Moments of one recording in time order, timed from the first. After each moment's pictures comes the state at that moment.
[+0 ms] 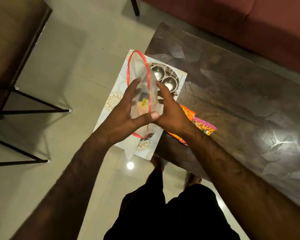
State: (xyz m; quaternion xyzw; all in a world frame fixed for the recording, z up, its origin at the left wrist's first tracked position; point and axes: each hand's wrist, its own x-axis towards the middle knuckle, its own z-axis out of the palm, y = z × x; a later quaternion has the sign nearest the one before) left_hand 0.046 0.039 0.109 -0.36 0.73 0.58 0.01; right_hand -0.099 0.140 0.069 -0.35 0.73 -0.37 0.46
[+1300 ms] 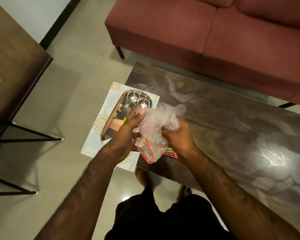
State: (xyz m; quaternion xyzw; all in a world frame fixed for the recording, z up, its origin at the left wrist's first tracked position) left_hand 0.005 0.139 0.166 -0.43 0.45 0.78 -0.01; right_hand -0.114 0.261 0.146 -0.06 0.74 -0.54 0.40
